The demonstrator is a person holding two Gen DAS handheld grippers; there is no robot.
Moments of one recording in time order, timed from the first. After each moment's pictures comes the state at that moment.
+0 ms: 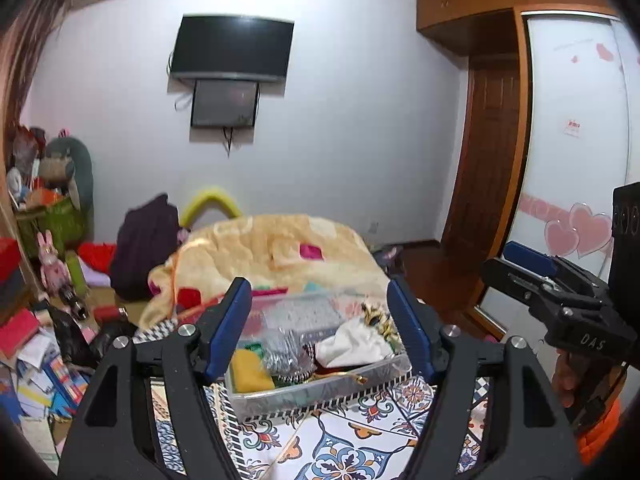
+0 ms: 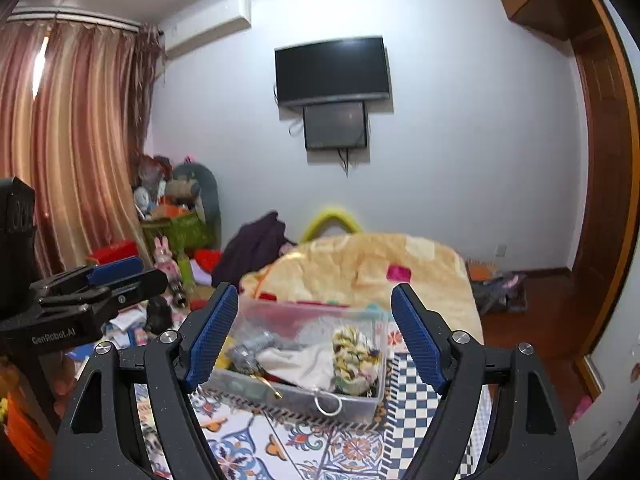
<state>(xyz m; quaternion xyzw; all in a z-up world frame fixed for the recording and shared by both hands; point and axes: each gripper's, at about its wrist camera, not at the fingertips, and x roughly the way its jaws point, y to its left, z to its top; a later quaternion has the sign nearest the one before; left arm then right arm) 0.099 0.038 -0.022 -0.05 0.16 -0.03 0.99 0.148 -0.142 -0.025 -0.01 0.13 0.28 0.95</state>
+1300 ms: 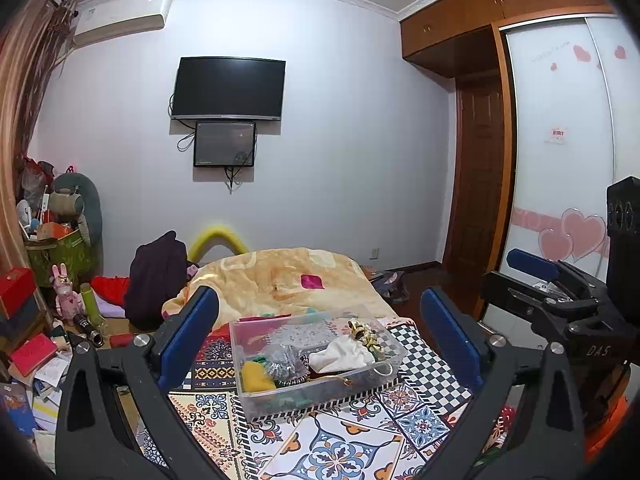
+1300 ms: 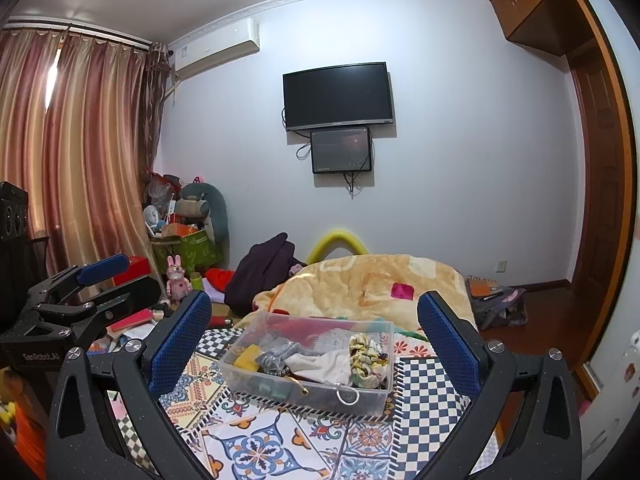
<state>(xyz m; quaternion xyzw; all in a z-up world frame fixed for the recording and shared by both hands) 0.039 0.020 0.002 -0.03 0.11 -0.03 0.99 0.104 -0.144 -0.018 -0.01 0.10 0.28 0.96</state>
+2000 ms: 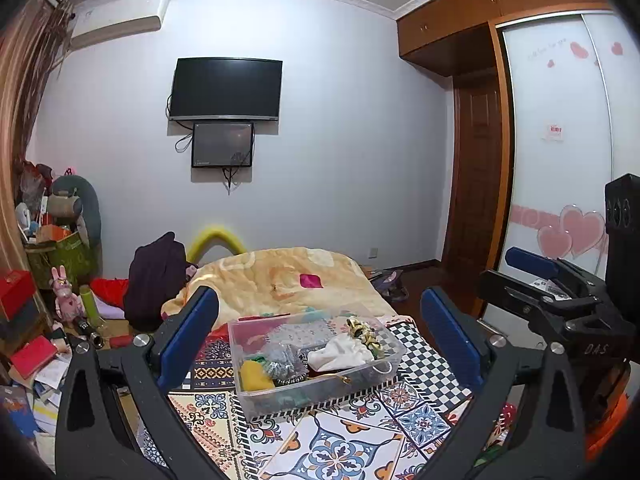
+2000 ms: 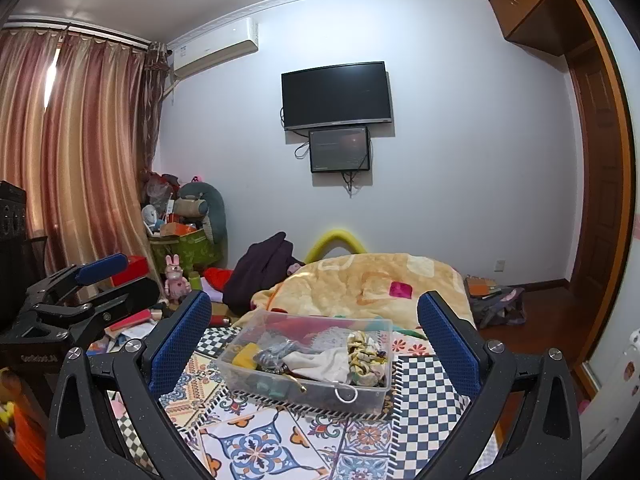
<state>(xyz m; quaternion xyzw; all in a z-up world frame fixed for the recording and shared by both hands) 0.038 0.018 0.000 -0.02 0.11 -0.03 0.99 0.103 -0.144 -0.019 -0.01 0.10 0.28 0.96</state>
